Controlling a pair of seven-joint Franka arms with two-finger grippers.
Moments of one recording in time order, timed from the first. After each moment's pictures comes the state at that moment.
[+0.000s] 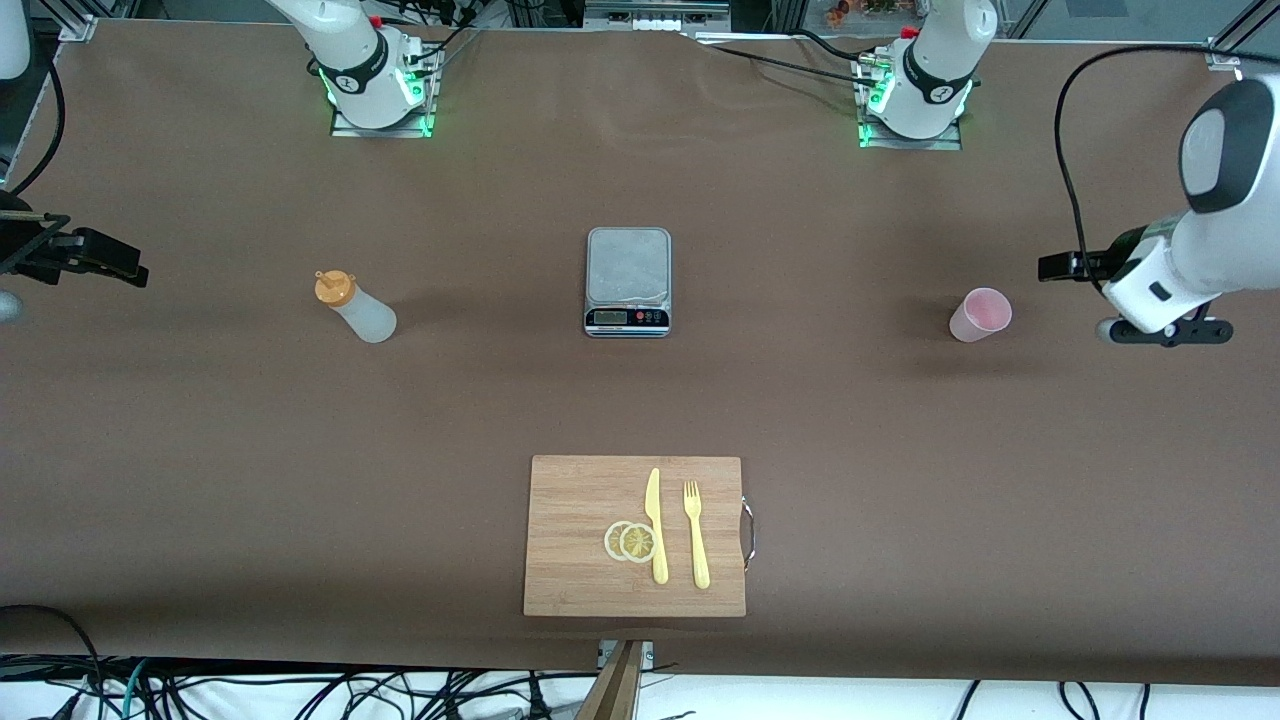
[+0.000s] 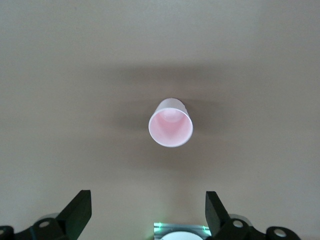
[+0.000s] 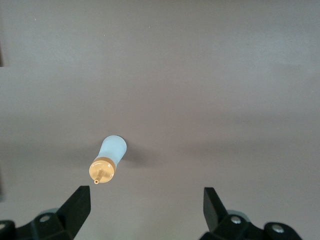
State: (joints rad) left arm 0.09 0.15 -0.01 -1.86 0.07 1.65 0.05; right arm 0.00 0.14 -0.07 -1.50 -0.03 1.56 -0.07
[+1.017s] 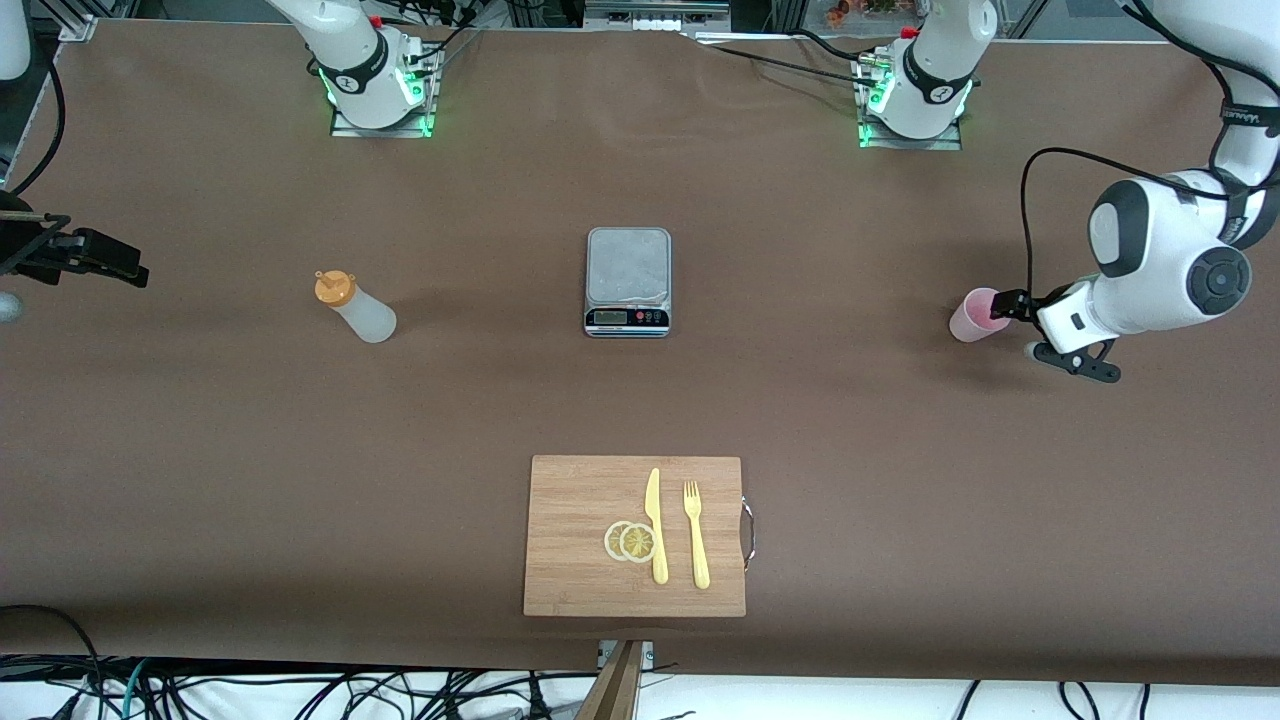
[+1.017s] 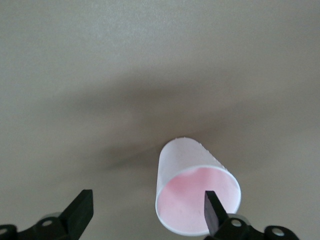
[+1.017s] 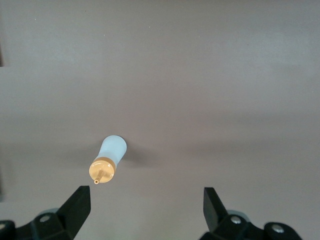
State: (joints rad) left arm 0.17 0.27 -0.01 -2.20 0.01 2.23 0.45; right arm 0.00 0.14 -0.07 -1.50 -0.03 1.56 -0.07
